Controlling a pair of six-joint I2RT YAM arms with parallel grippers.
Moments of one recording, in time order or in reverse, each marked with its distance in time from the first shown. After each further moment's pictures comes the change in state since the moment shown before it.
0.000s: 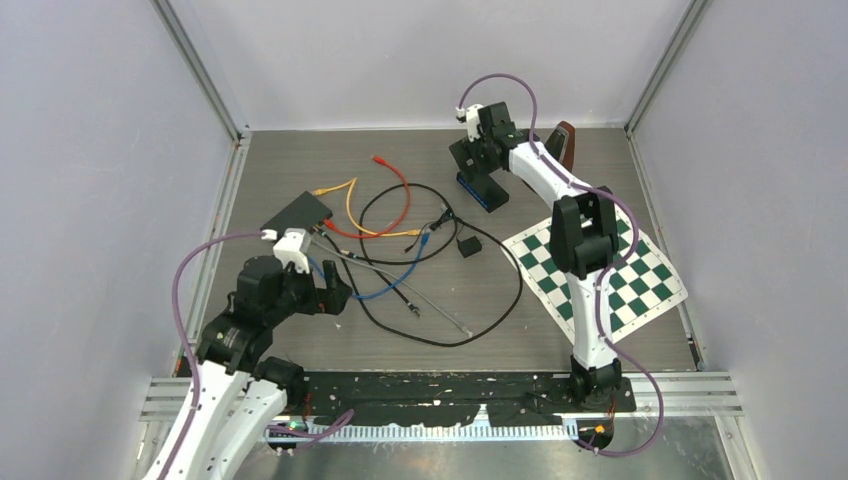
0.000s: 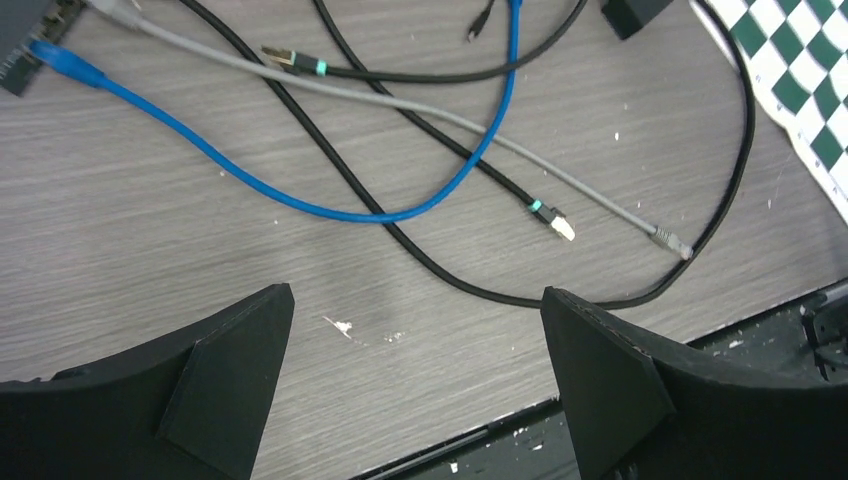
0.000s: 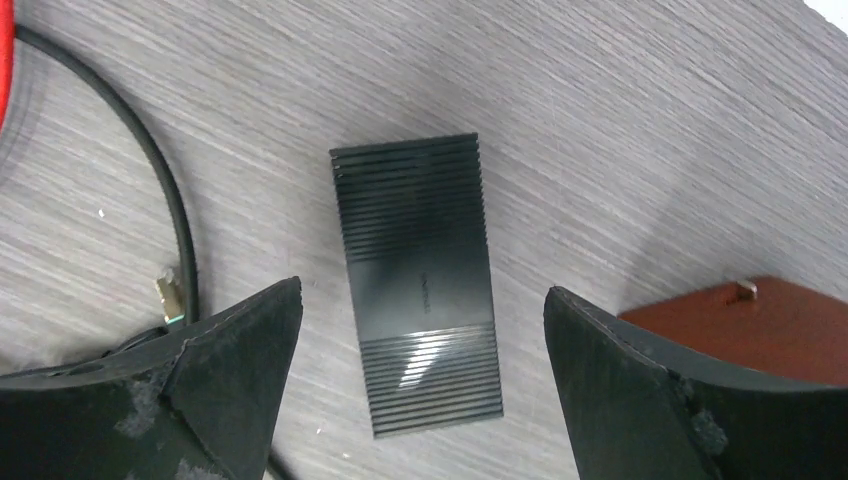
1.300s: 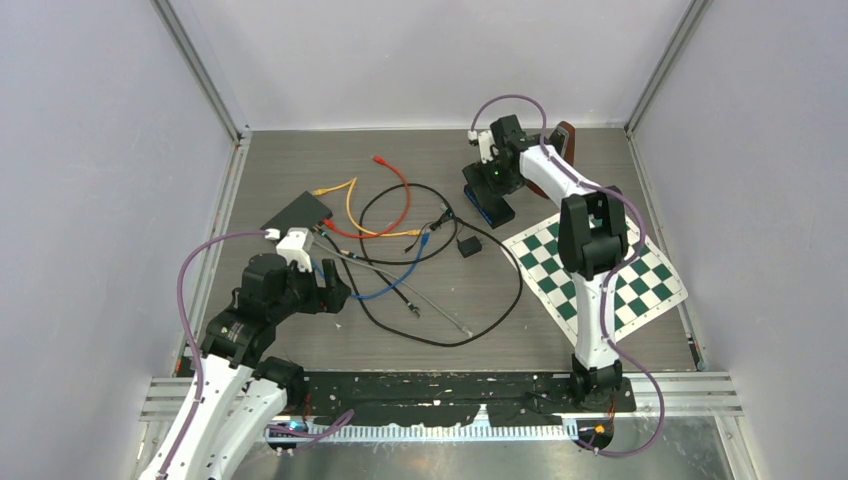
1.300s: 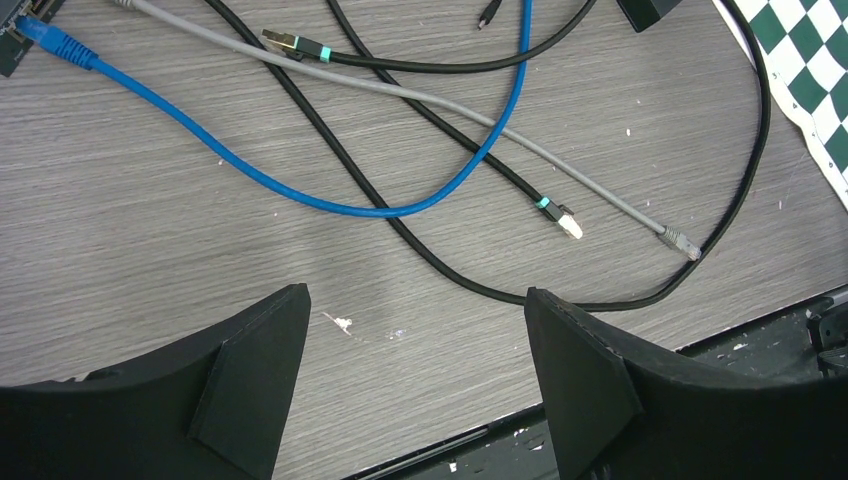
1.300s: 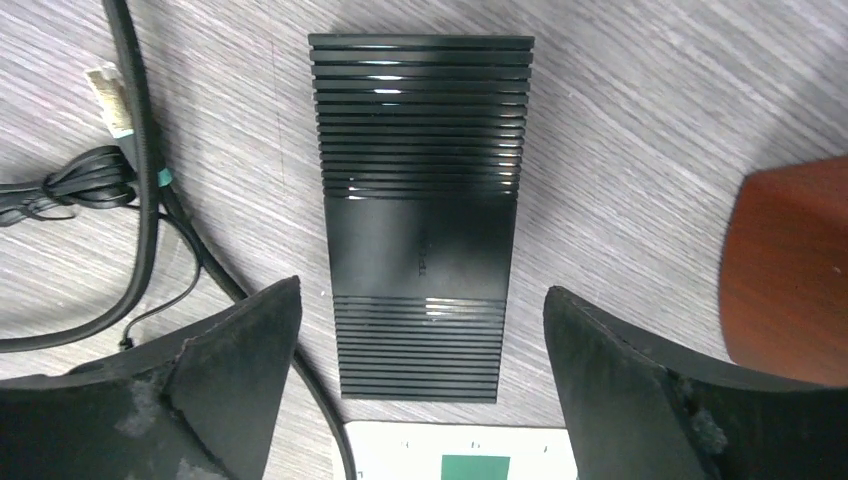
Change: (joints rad) left arm 0.000 -0.012 -0.016 0.007 -0.022 -0.016; right arm -0.058 0.013 -0.048 -0.234 -0.122 -0.016
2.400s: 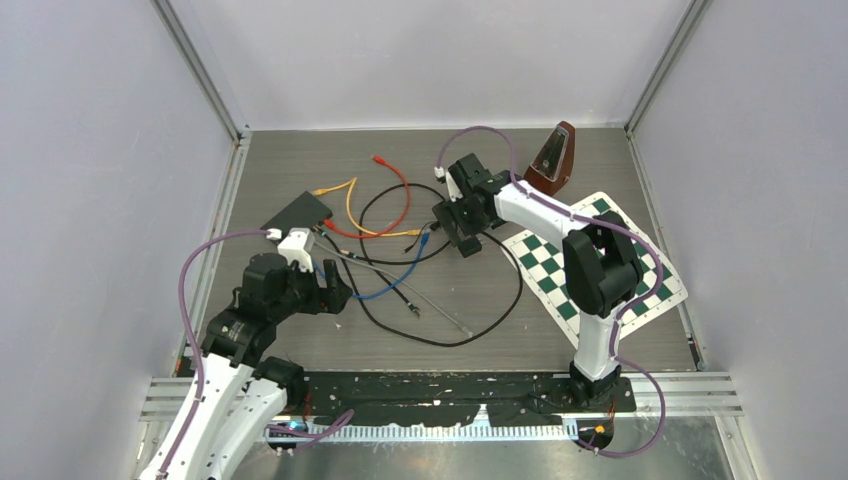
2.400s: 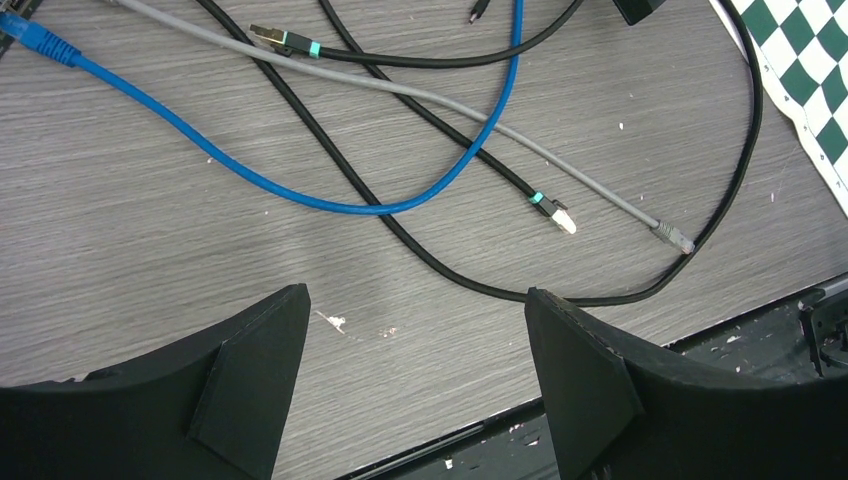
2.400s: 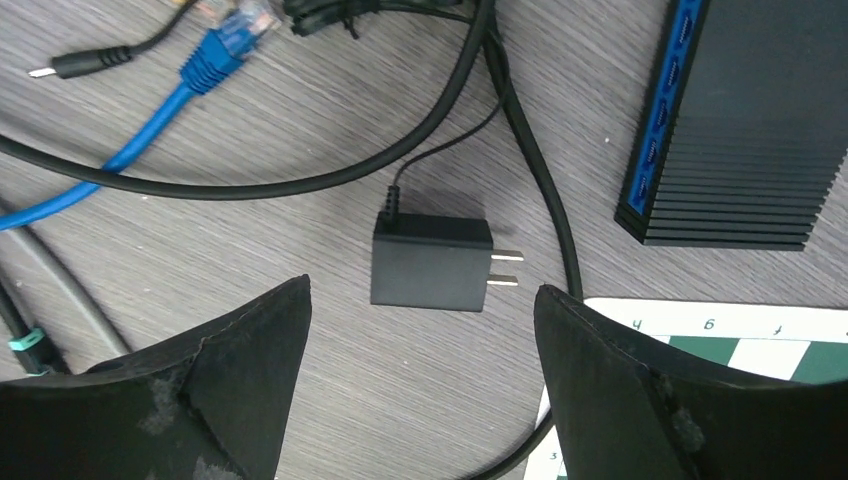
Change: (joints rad) left arm 0.000 0.002 -0.002 0.001 0.018 -0.001; right arm 0.279 -0.305 -0.378 0.072 0.122 0.221
